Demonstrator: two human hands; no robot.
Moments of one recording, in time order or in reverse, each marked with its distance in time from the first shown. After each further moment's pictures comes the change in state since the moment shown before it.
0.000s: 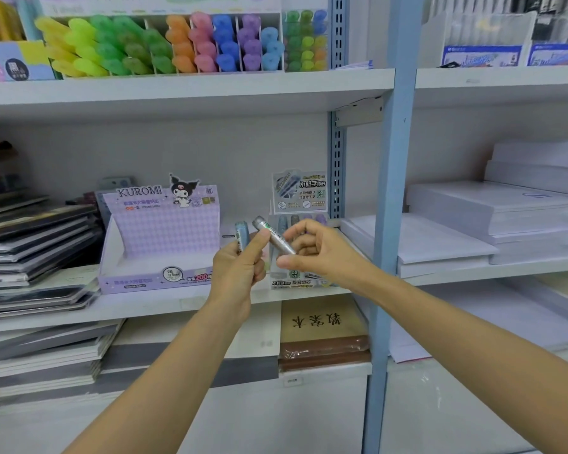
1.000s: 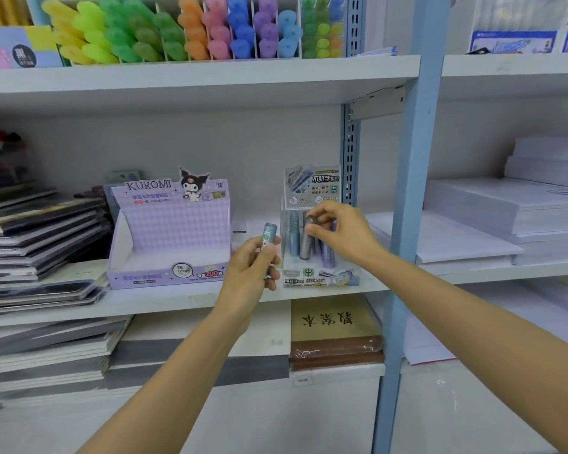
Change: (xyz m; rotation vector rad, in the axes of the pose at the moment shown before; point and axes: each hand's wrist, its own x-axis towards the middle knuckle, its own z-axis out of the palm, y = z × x) left_hand -0.002 -0.011 -0.020 0.283 -0.132 0.083; right_hand 0.047 0.024 -0.019 -0.482 0.319 -0.036
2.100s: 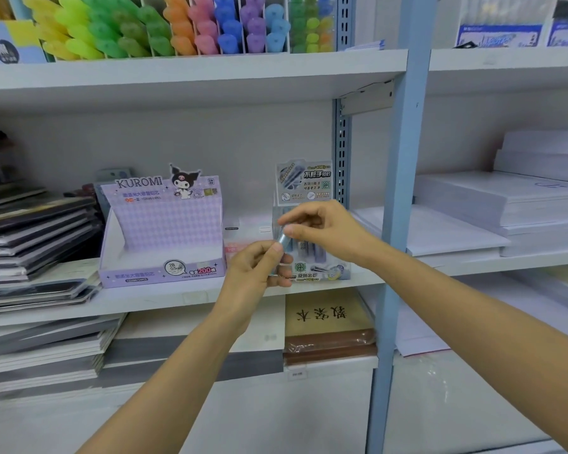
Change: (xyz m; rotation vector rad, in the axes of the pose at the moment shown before) left_hand -0.007 -0.003 0.008 -0.063 -0.104 -0.013; right_hand -0.019 -0.029 -0.013 0.279 -0.244 -0.148
